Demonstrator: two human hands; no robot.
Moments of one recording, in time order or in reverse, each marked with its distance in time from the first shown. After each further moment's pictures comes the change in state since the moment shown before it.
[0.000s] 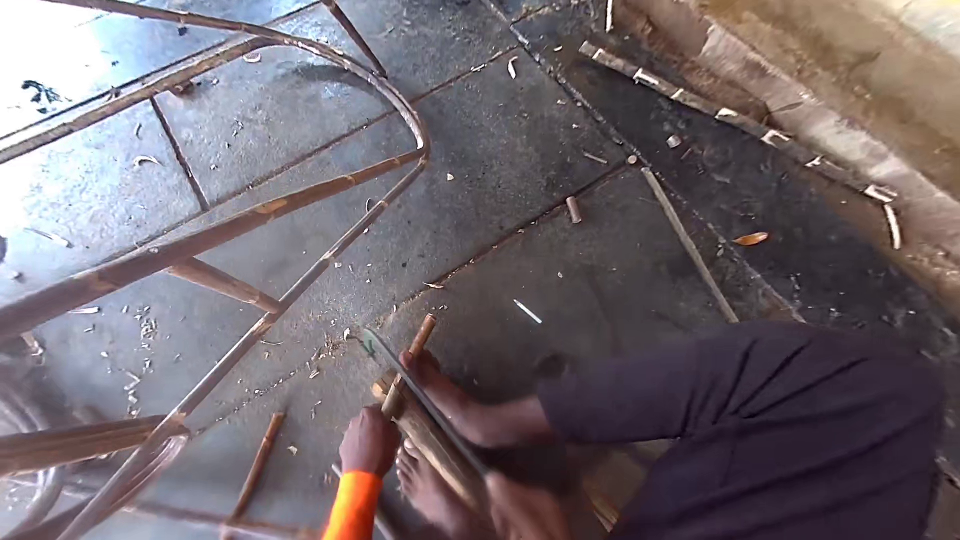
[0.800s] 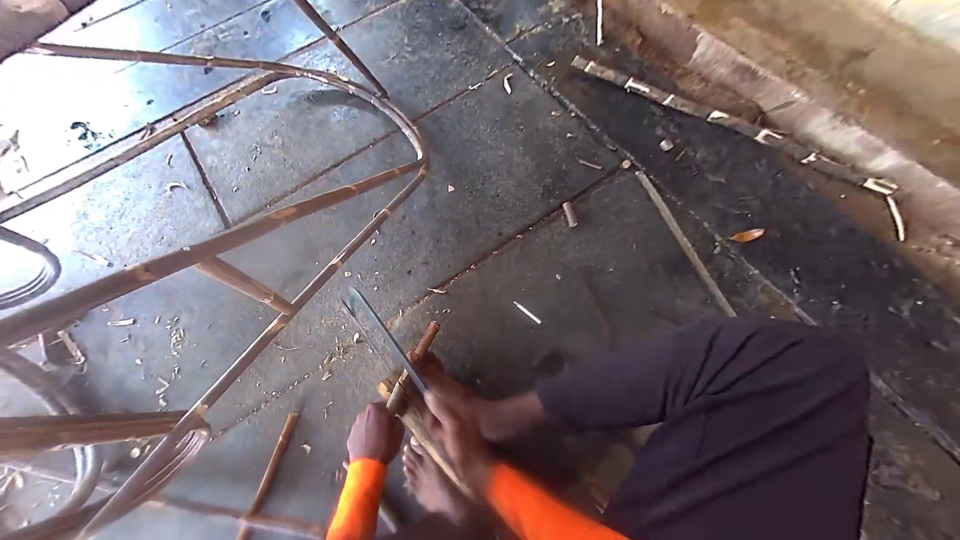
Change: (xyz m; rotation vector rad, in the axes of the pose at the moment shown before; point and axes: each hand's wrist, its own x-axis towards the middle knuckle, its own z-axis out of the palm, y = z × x) left_hand -0.001 -0.007 -0.004 0.036 0.010 0.010; right_hand 0.089 0.004 0.058 0.122 -0.003 -0.111
